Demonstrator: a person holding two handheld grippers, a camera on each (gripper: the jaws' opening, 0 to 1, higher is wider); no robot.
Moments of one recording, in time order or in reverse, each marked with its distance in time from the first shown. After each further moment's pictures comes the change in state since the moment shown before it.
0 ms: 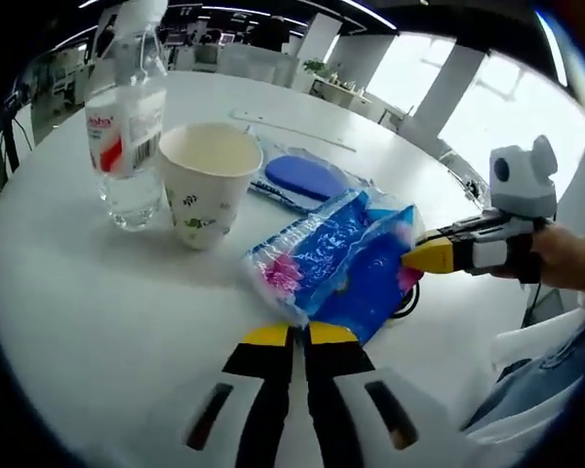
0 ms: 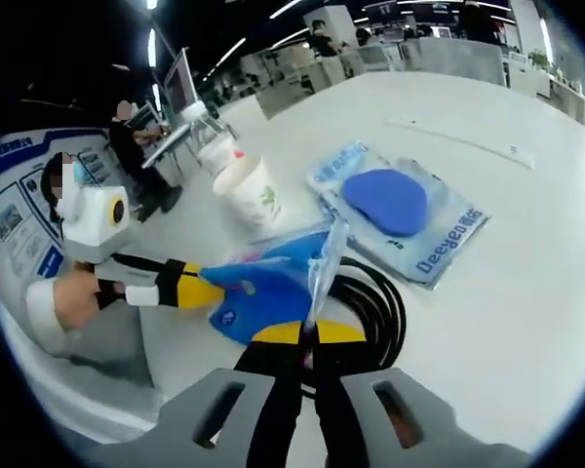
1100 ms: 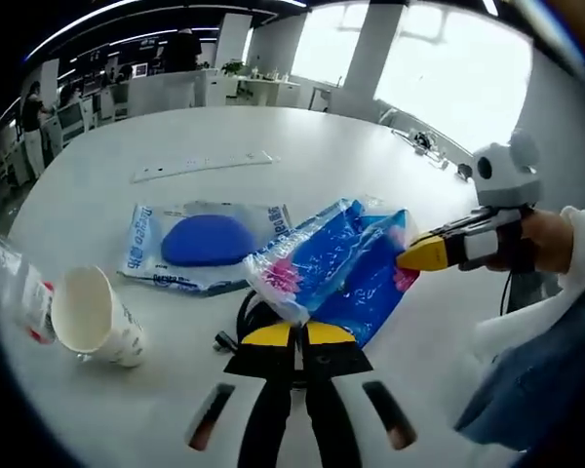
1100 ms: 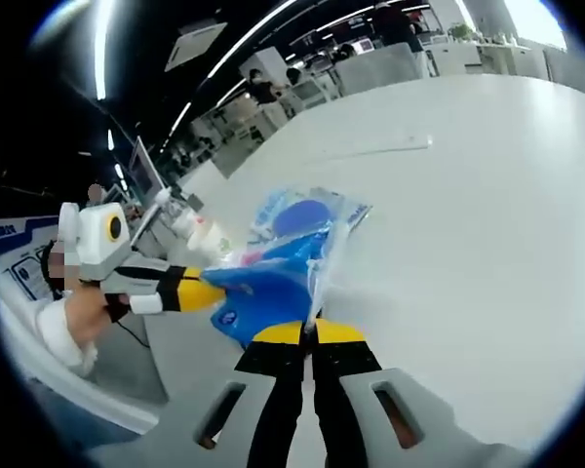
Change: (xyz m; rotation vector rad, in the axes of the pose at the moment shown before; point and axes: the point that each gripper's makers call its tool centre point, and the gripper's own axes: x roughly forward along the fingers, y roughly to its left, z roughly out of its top) left arm 0.029 -0.094 0.052 0.325 0.043 -0.150; right arm -0.088 -0.057 -0.011 0.264 -0.213 -0.094
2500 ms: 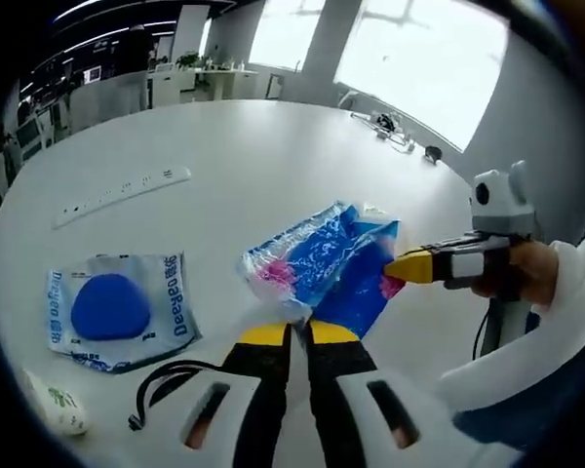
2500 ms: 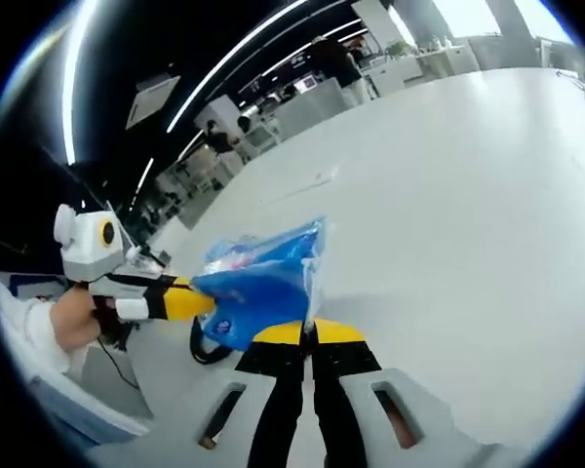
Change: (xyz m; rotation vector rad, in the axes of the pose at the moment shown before) left arm 0.071 -0.087 0.053 0.064 0.062 -0.143; right arm -0.073 -0.096 0.003 0.167 -0.195 -0.129
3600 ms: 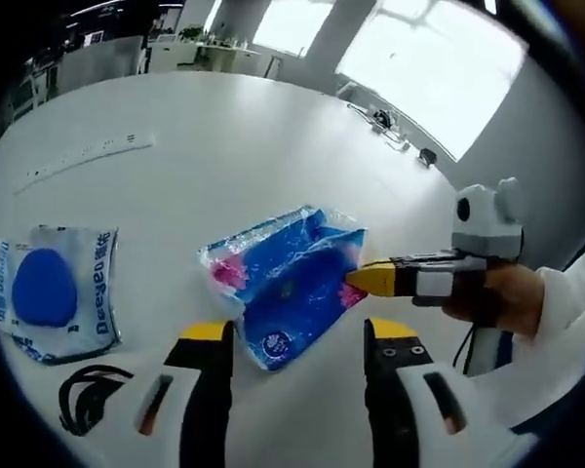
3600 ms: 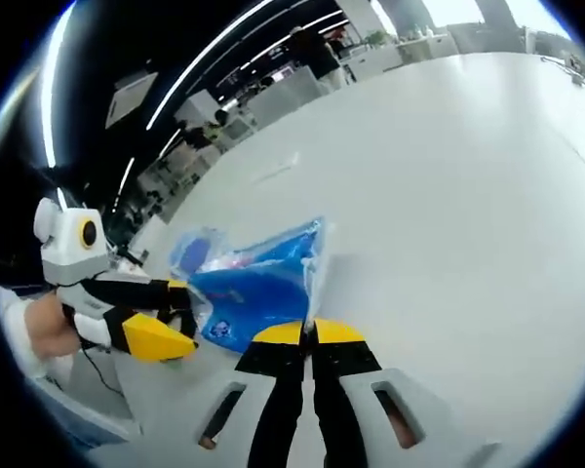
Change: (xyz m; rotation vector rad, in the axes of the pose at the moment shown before) left arm 0.052 -0.031 -0.012 -0.131 0.056 -0.094; right arm 0.019 -0.050 -0.015 0.054 0.044 -0.074
